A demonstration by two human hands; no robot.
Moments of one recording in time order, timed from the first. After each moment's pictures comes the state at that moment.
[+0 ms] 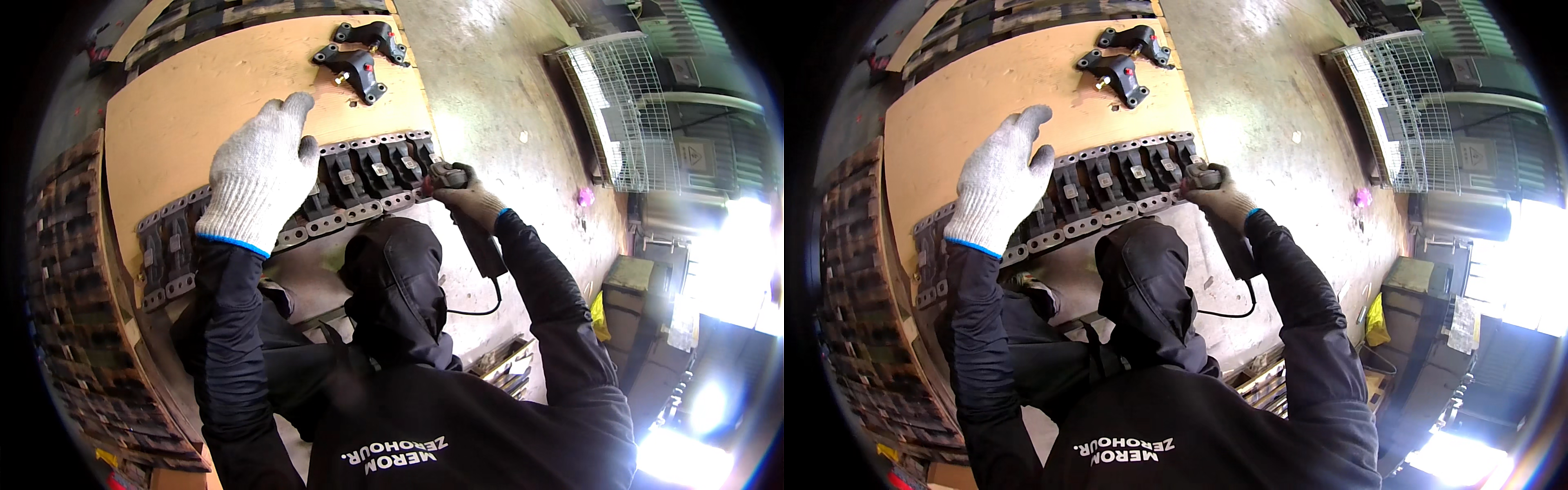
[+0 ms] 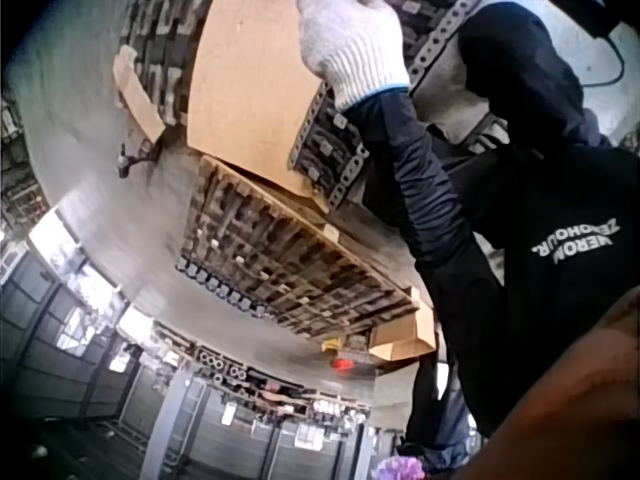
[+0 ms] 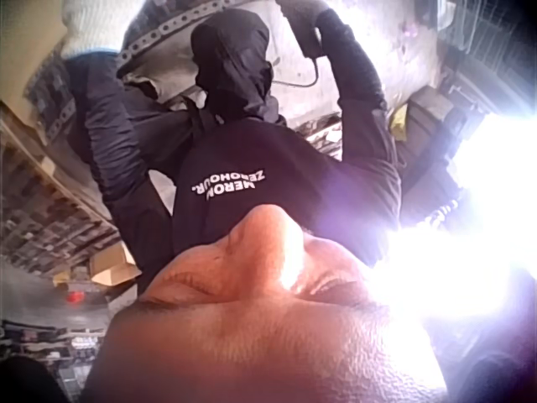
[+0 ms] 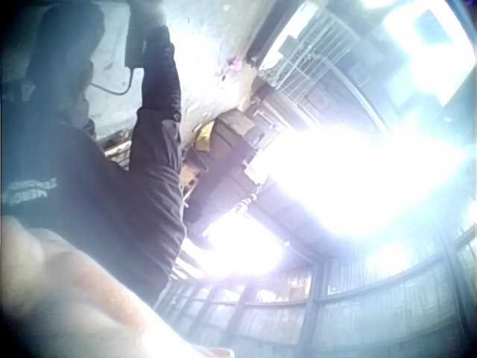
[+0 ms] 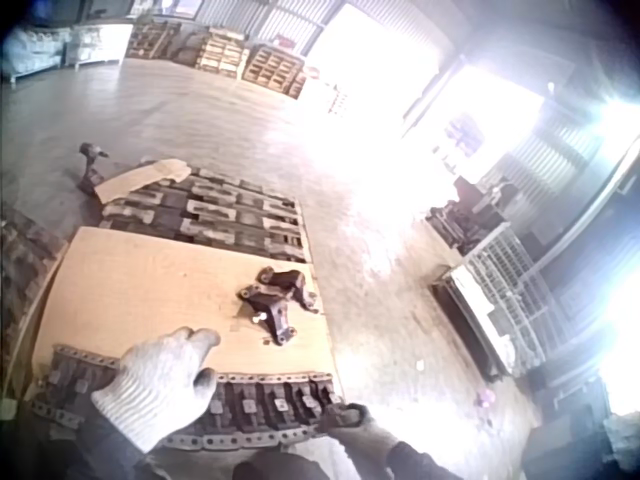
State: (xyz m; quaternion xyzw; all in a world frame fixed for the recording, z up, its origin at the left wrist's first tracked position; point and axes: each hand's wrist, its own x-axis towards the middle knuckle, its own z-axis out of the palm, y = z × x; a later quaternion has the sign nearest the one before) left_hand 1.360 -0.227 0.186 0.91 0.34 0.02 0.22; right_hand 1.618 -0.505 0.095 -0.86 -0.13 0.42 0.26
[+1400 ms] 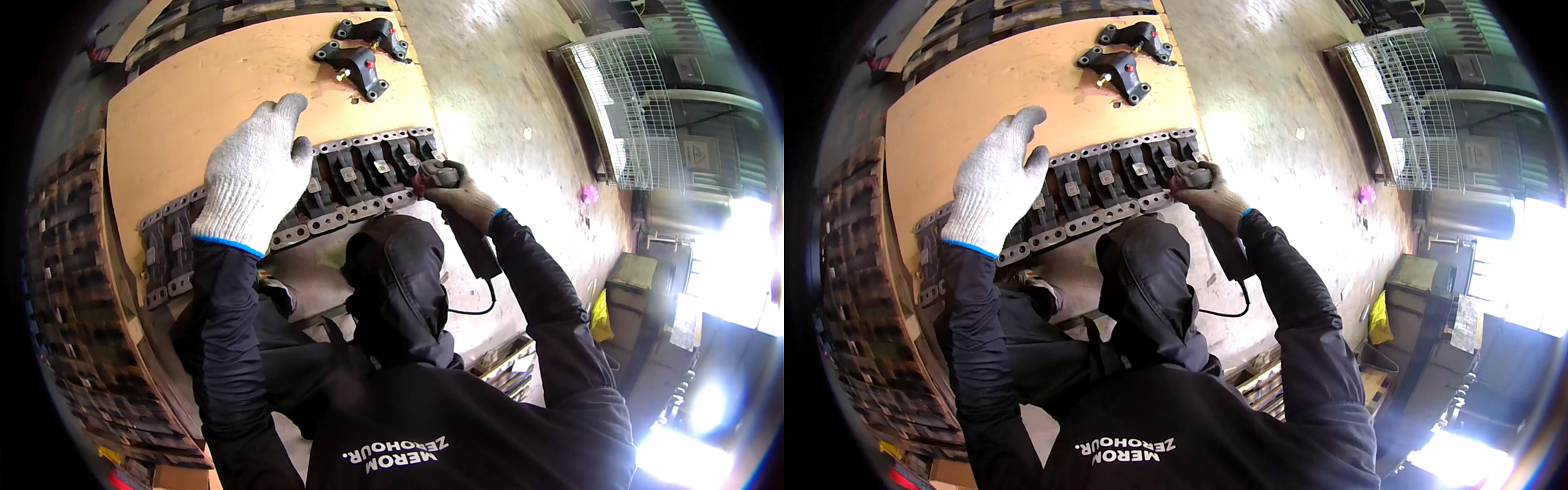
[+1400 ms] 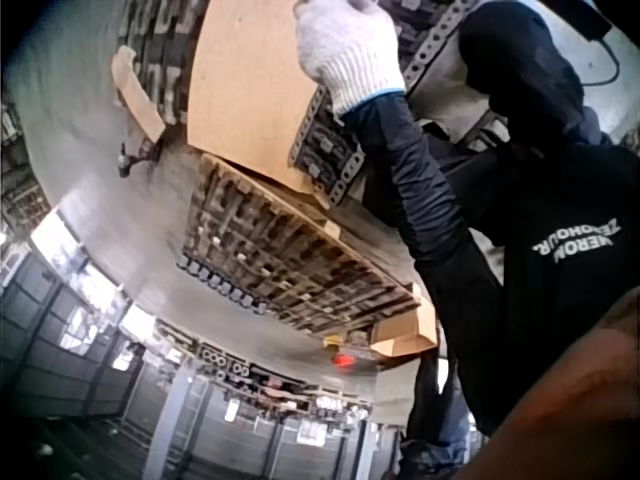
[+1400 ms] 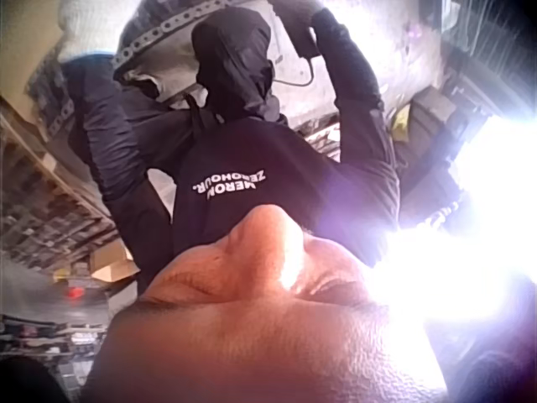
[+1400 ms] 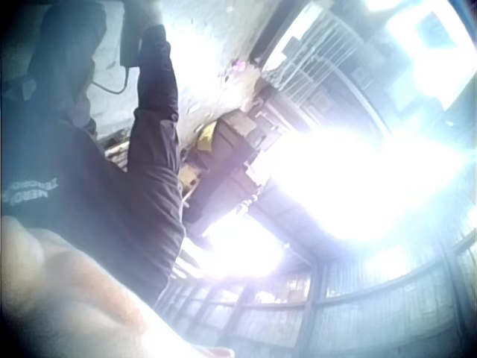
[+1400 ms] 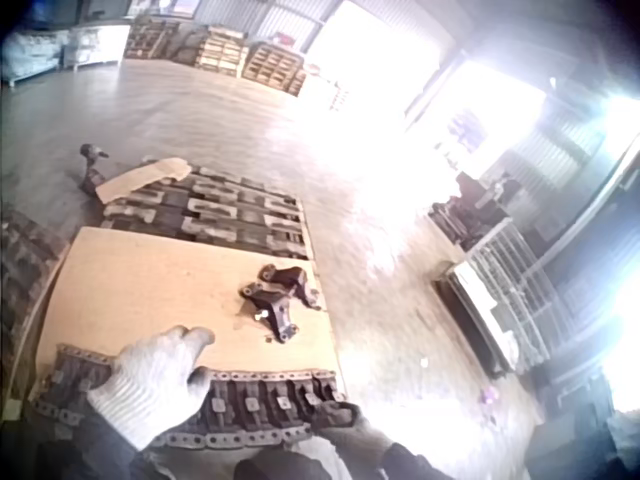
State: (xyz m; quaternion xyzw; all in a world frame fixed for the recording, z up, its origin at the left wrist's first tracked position) left_hand 1.350 -0.224 0.175 0.92 0.34 0.04 0.21; right_hand 1.599 -0.488 0.096 -0.83 -0.14 0.46 0.27
